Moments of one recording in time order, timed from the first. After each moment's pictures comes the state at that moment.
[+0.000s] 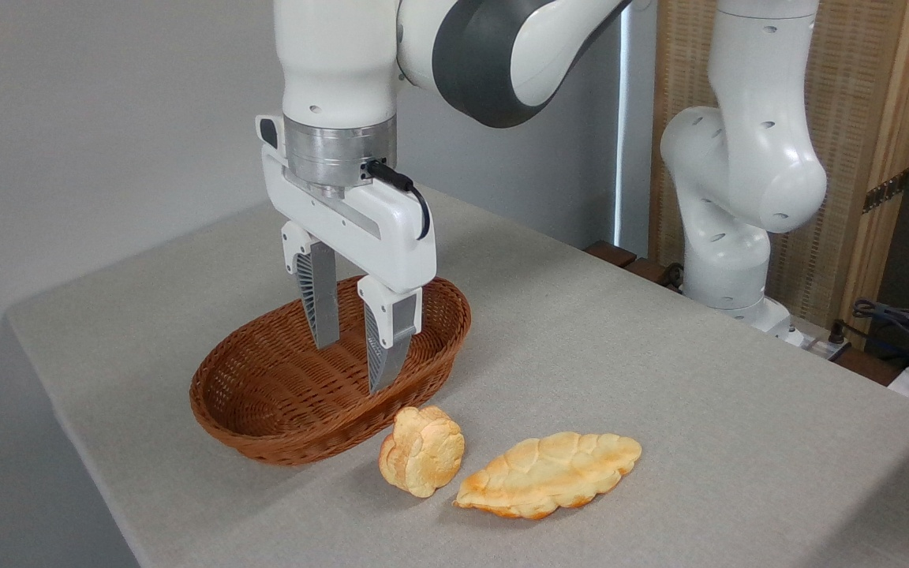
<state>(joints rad) -0.35 -0.08 0.32 -1.95 -0.09 2.00 0.72</state>
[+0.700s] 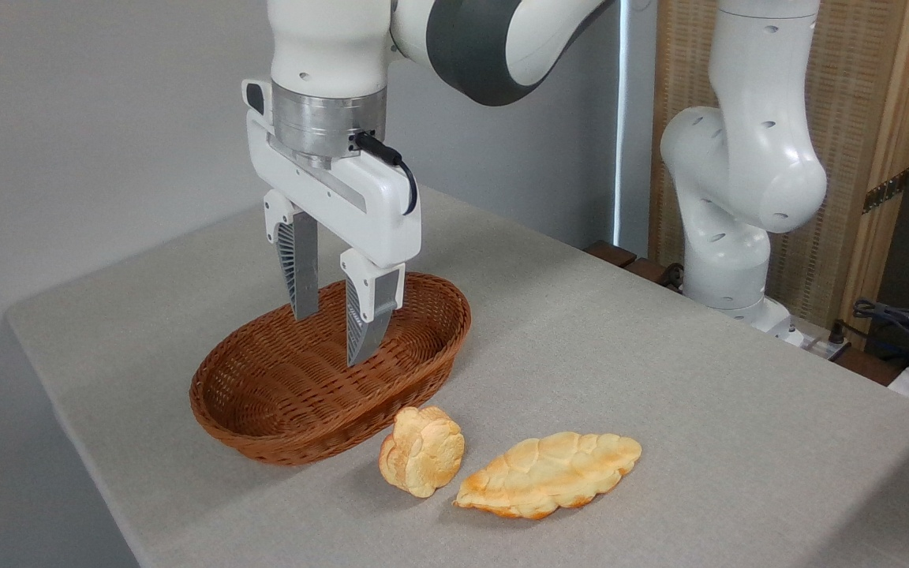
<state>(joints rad) -0.35 -0.09 0.31 -1.90 -0.15 1.98 0.72</state>
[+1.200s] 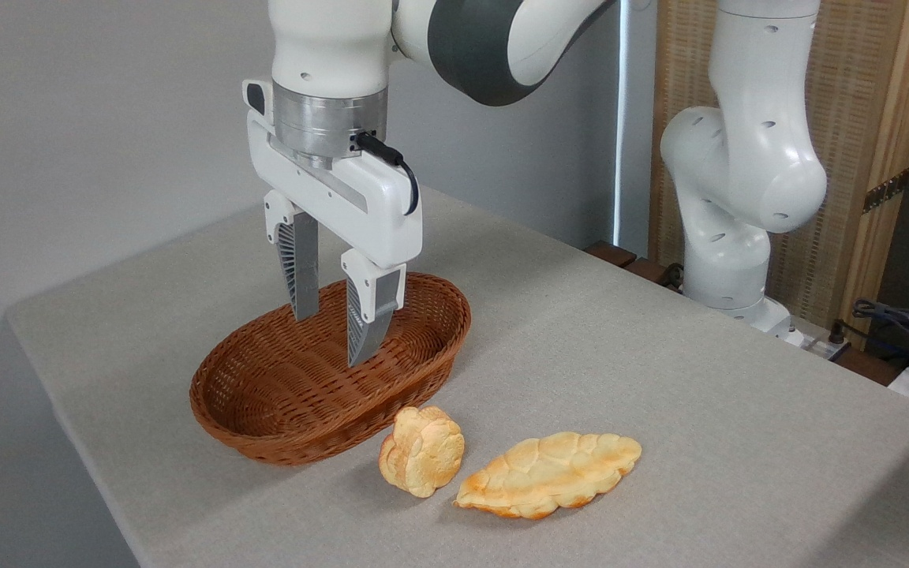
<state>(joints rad) -0.35 -0.09 0.31 -1.90 -0.15 1.98 0.72</state>
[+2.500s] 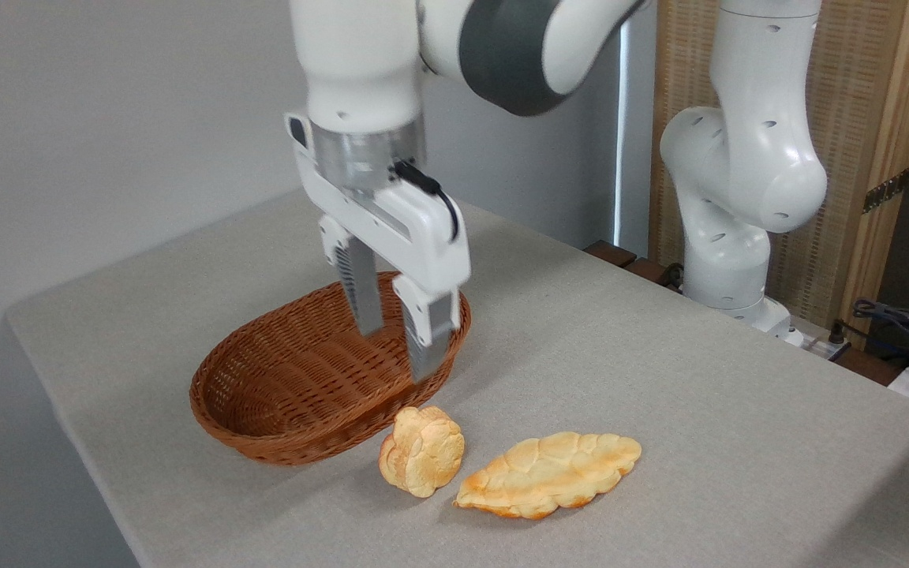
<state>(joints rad) -0.34 -0.10 0.37 -1.94 -0.10 1.85 0.86</state>
